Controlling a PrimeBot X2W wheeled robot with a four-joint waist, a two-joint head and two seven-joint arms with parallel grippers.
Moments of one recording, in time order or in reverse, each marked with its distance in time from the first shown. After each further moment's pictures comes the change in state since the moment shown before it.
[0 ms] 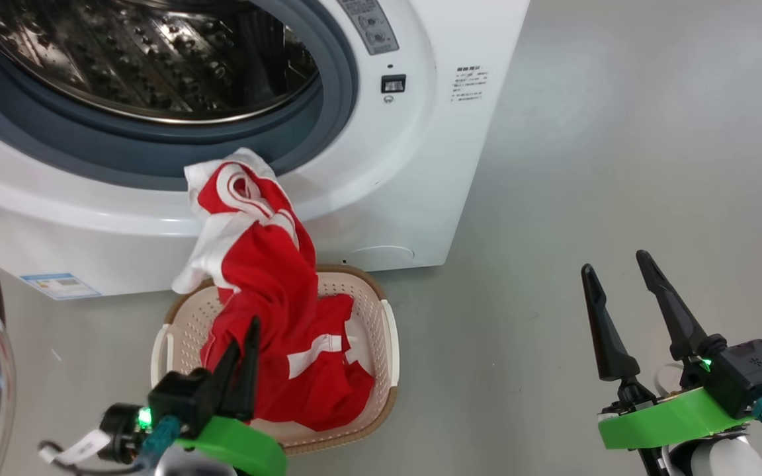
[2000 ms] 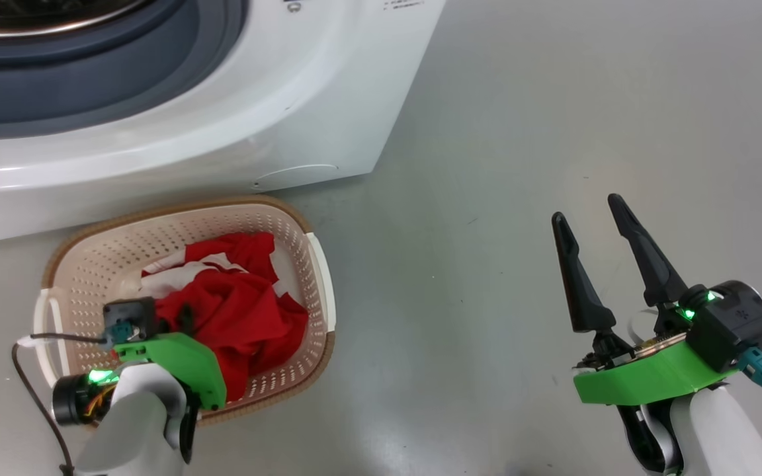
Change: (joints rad) left arm -0.510 -0.089 0.143 1.014 -0.032 -0.102 -0.053; right arm -0.138 0.000 0.070 0.009 0.028 0.000 0.000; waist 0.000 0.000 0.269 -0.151
